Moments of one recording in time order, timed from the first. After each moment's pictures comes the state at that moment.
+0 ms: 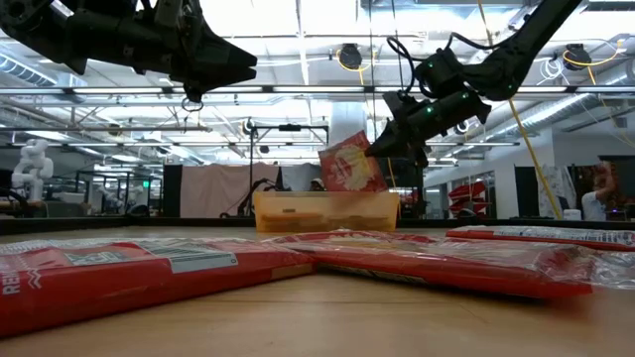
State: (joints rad) left arm 0.01 1.09 0.41 0.60 -0.16 -0.07; right arm -0.71 1.52 0.72 0.39 -0.34 0.34
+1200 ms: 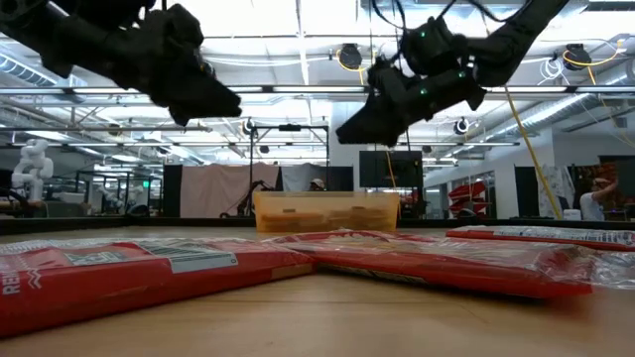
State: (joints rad) left arm -0.05 1.09 0.41 0.35 -0.15 -0.14; right arm -0.38 1.52 0.71 0.42 -0.27 0.03
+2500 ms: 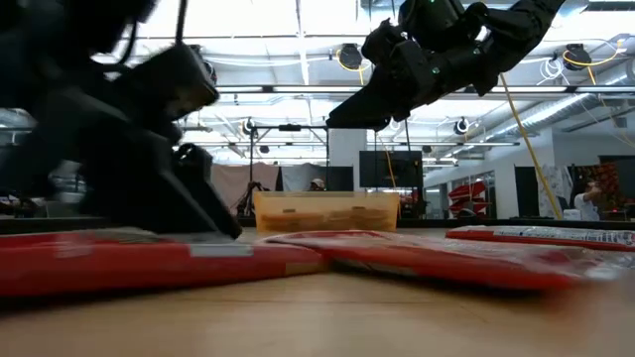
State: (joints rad) left arm -0.47 1.79 0.65 0.37 -0.36 -0.29; right arm -0.13 1.52 0.71 0.41 -0.21 -0.09
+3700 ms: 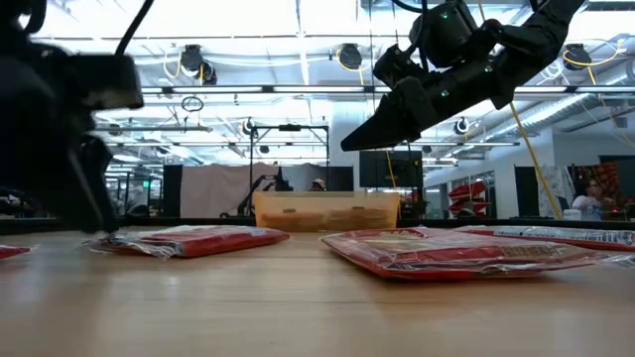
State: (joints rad) left arm -0.60 1.52 0.64 -0.26 -0.40 -0.88; right arm -0.14 1.52 0.61 0.50 -0.03 -0.10
